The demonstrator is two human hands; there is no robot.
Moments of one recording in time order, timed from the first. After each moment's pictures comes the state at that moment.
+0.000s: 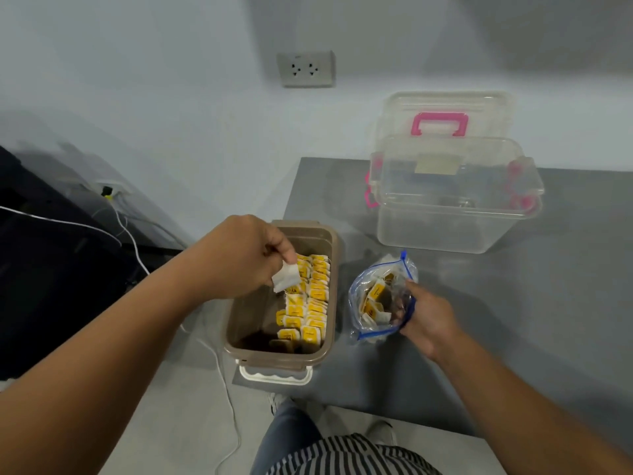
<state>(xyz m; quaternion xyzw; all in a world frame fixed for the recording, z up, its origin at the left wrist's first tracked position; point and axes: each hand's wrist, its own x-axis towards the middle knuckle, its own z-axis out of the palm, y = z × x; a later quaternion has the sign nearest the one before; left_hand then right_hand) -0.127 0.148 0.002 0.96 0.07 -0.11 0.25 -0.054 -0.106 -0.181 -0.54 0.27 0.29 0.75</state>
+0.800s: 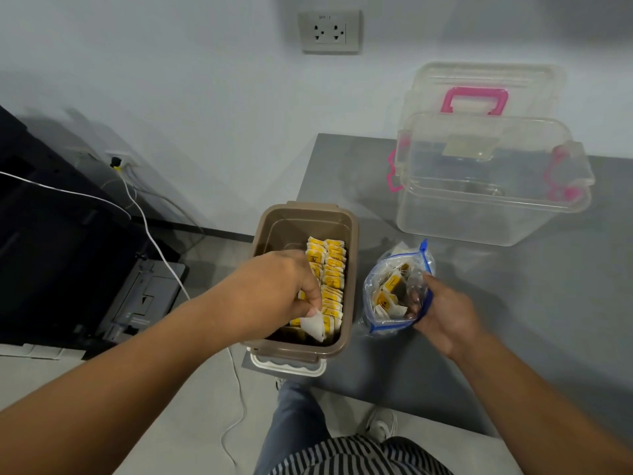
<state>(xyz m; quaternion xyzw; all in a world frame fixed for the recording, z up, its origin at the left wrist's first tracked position) -0.151 0.145 -0.053 0.97 -0.05 -0.18 0.18 -0.054 -0.100 -0.188 -0.54 0.28 0.29 0.74</state>
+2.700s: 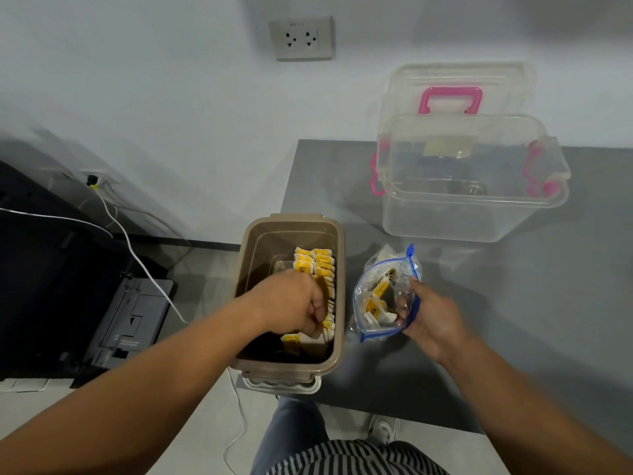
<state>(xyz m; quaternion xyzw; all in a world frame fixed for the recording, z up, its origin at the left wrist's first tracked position) -0.103 0.138 -0.113 0.93 -0.04 -0.32 0.18 -0.057 -0.097 -0.191 -0.54 0.29 0.28 0.74</state>
